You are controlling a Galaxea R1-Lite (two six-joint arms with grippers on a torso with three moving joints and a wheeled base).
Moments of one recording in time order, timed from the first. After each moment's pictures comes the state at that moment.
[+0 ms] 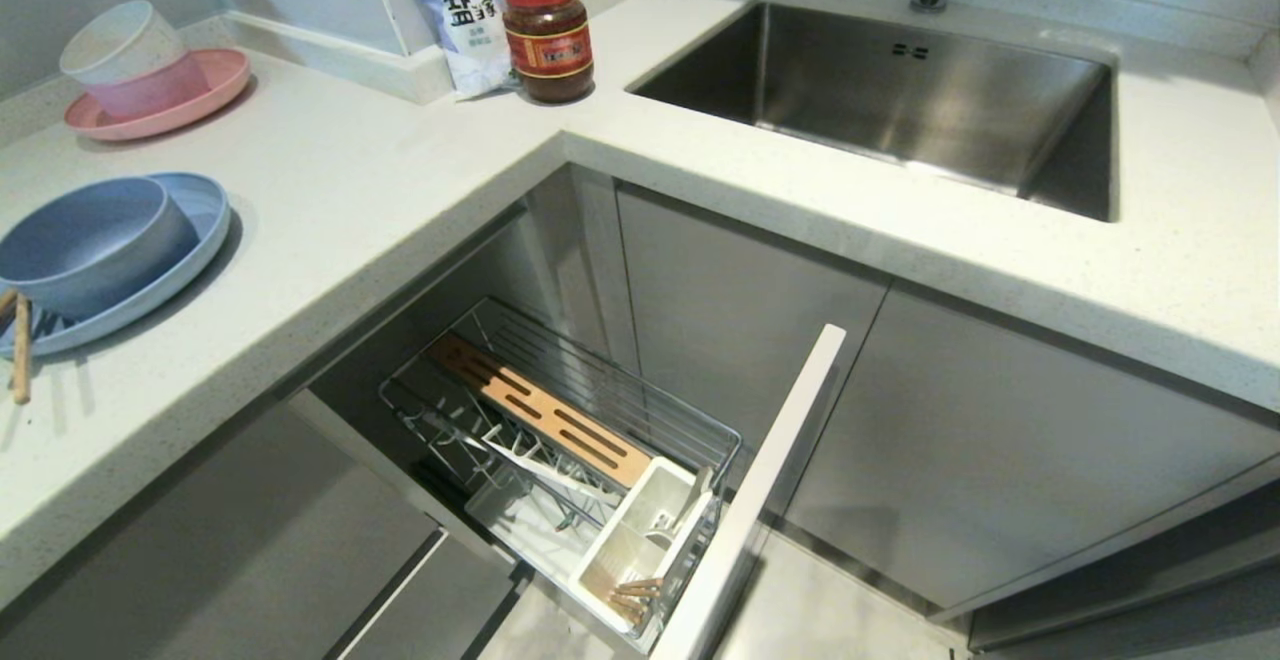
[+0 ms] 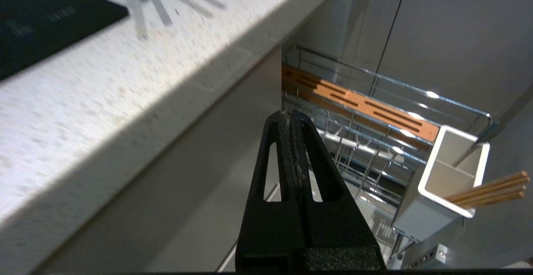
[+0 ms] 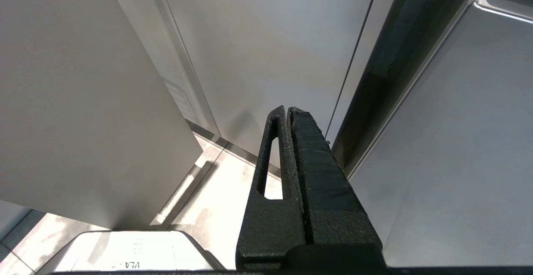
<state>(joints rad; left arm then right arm) 0.01 0.00 -0.19 0.03 0.07 0.06 0.00 0.00 0.00 0.00 0.00 0.02</state>
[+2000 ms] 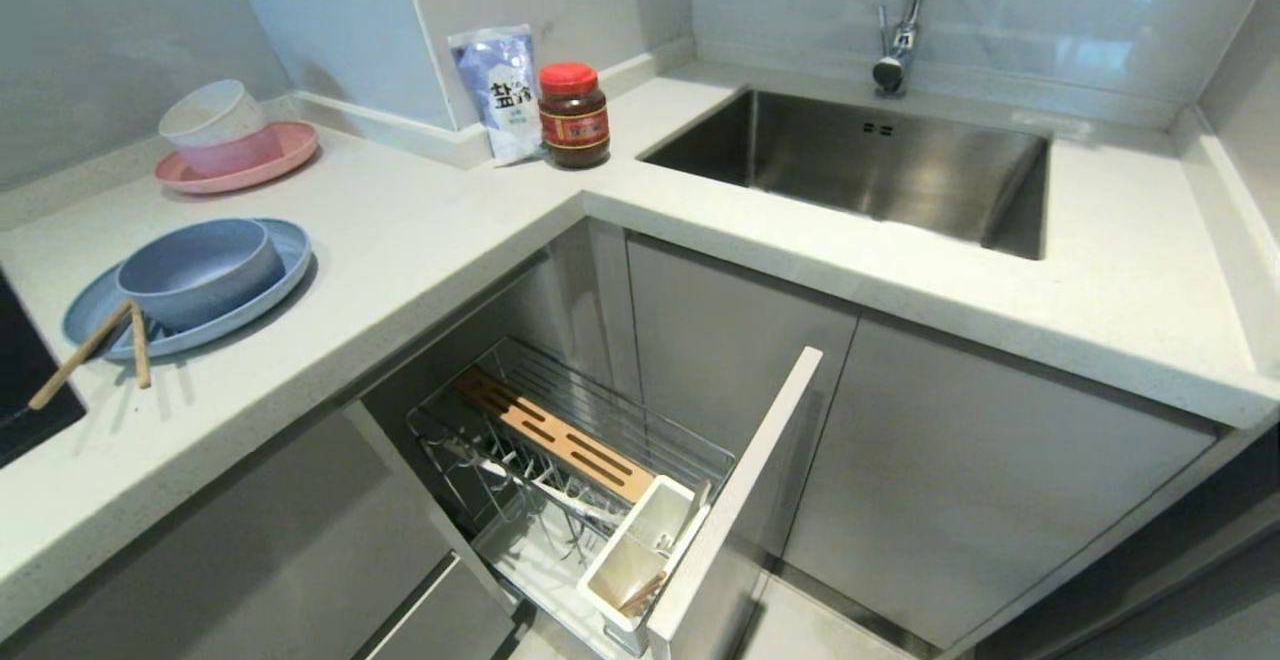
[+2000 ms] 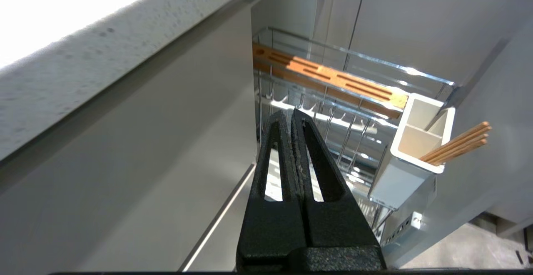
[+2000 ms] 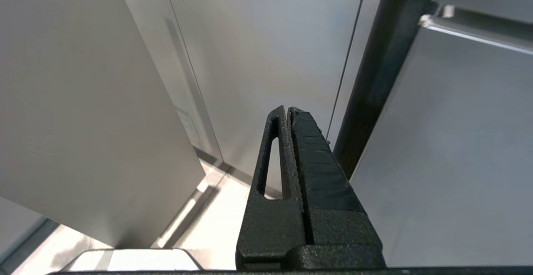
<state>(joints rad) 0.01 0.00 0.00 -0.05 -0.02 0.04 0.00 0.00 0.00 0.00 0.00 0.02</state>
